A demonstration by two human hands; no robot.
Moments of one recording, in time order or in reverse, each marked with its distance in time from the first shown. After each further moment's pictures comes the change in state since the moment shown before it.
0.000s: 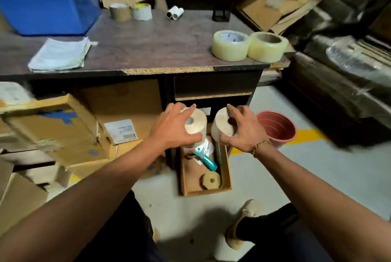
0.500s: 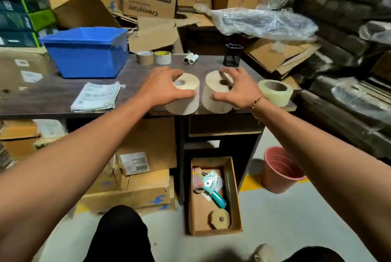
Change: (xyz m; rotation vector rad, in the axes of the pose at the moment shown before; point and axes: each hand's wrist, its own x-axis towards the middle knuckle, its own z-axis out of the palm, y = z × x) left_hand 0.077 -0.028 -0.197 -0.051 0.254 -0.062; right_hand 0.126 -0.108 -0.150 0.141 0.200 -0.163
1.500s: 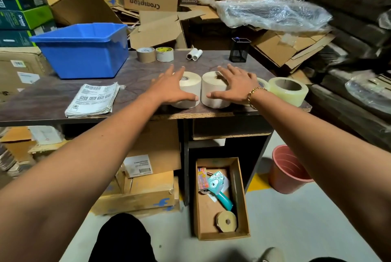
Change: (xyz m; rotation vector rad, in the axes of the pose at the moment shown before) left_hand 0.057 -0.027 0.044 0.121 -0.234 -0.143; right_hand 0.062 0.020 0.031 -0.380 -0.232 -0.023
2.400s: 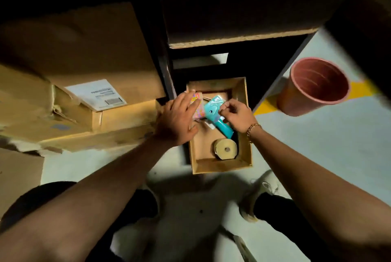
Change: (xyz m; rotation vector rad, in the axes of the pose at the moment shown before) left_hand -0.089 -0.045 0.391 0.219 -0.103 0.341; right_hand -0.113 0.054 0.403 0.910 -0.218 0.488
